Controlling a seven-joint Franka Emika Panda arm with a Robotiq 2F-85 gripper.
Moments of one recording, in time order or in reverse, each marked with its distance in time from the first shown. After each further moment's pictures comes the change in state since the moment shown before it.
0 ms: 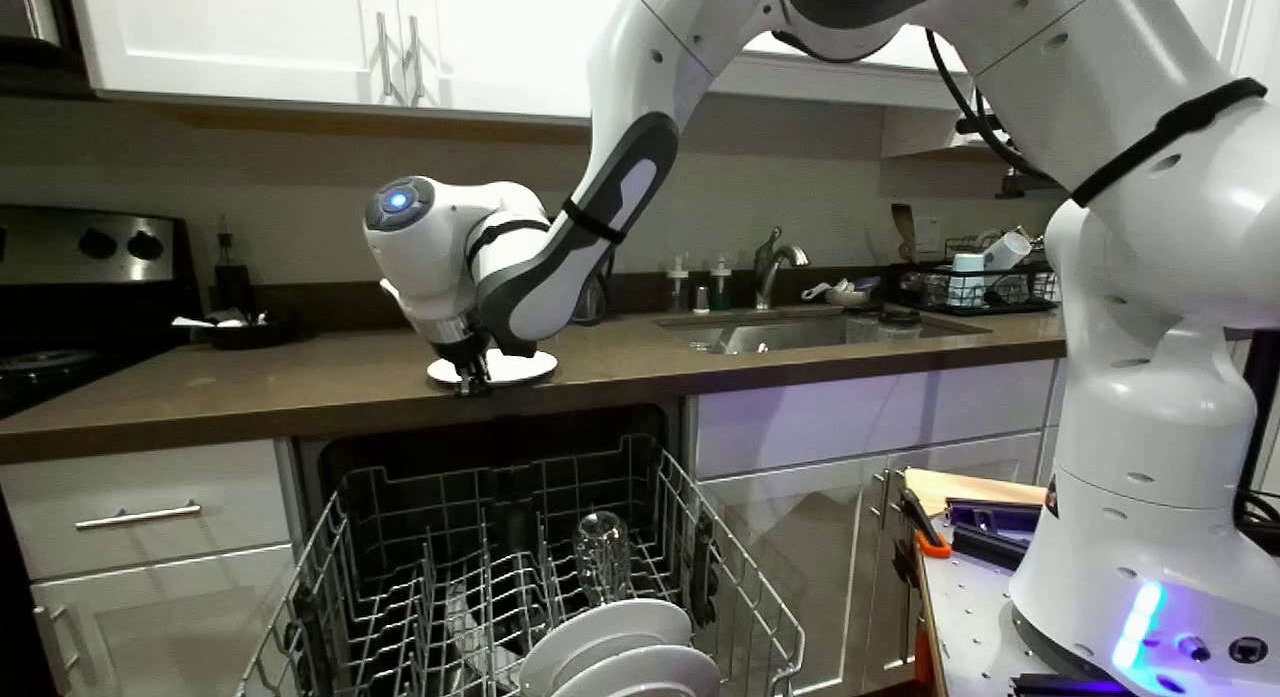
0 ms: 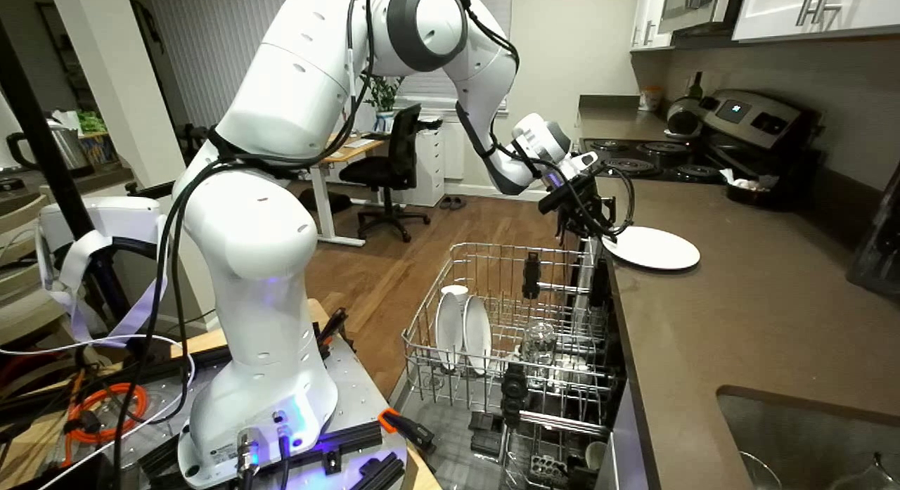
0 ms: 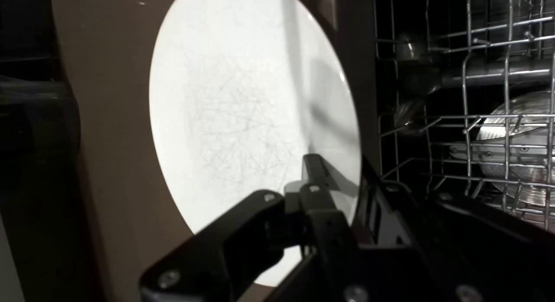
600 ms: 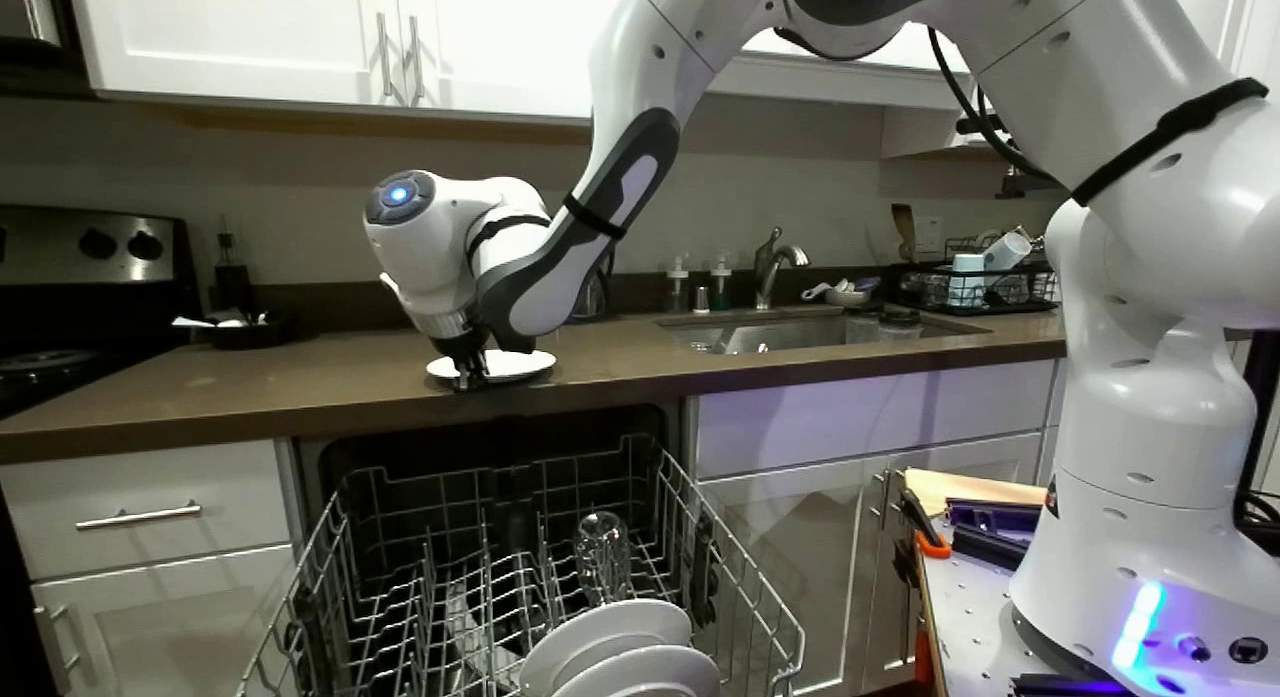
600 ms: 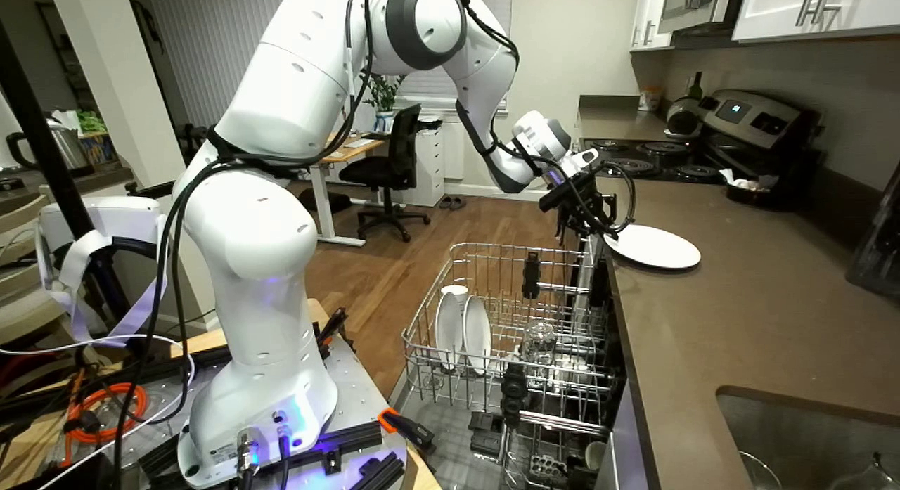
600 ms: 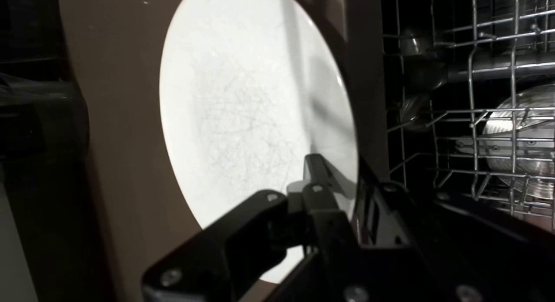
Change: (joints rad) arm -0.001 -0.010 0.001 0.000 -0.008 0.000 0.015
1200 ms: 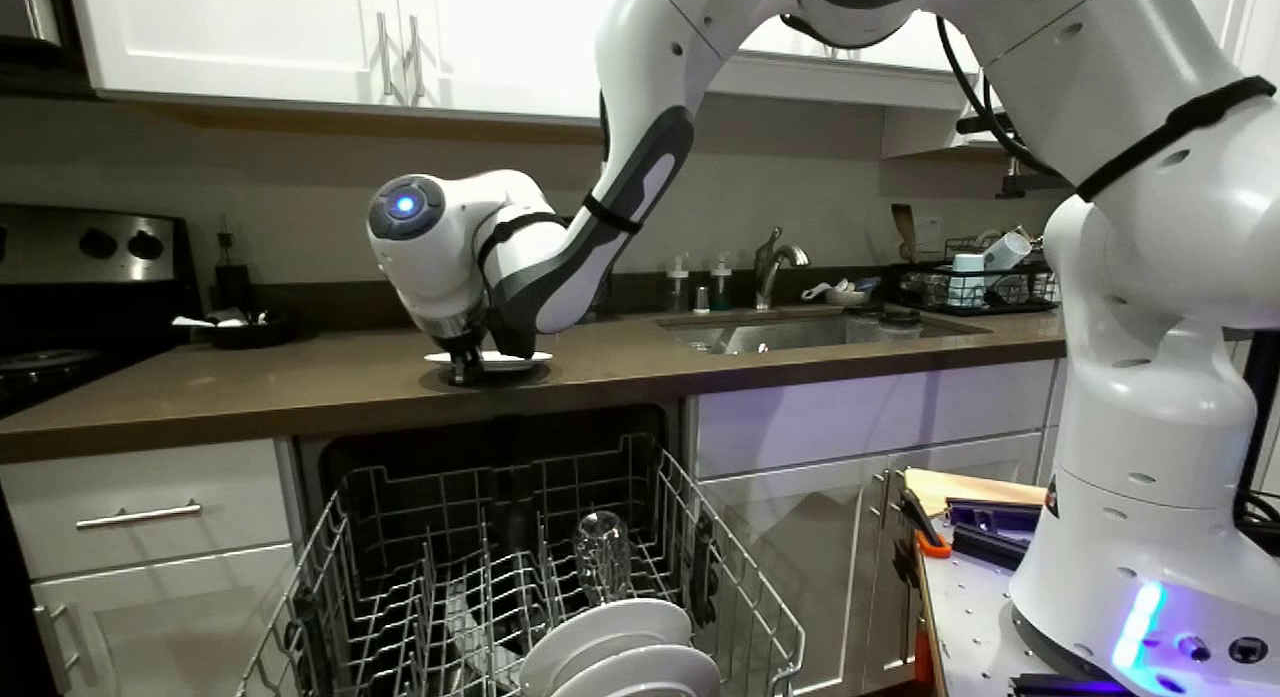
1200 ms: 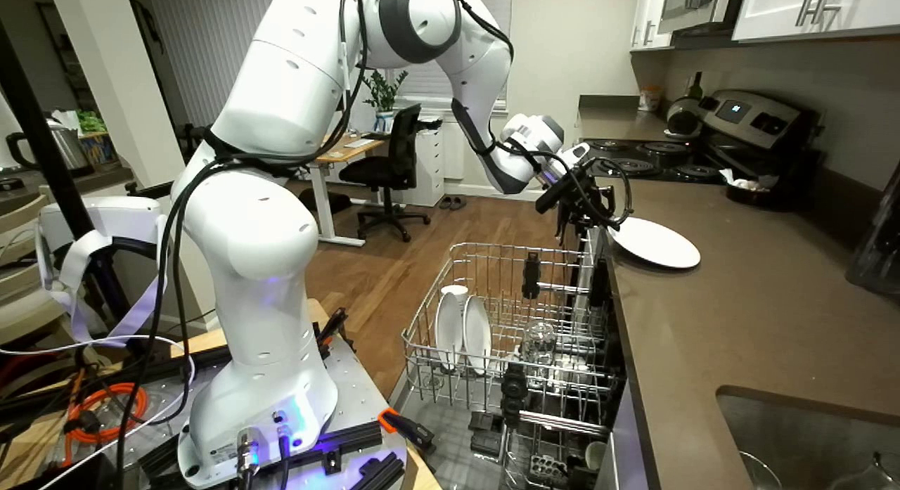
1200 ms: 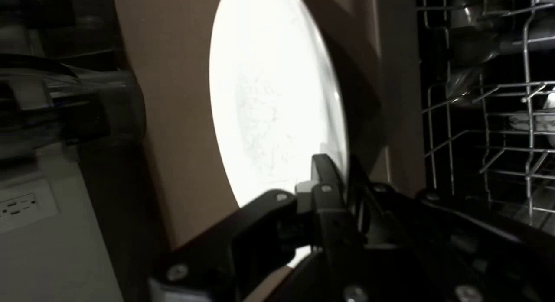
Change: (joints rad) arm 0.018 -0.034 0.000 -0.041 -0.209 -0.004 0.229
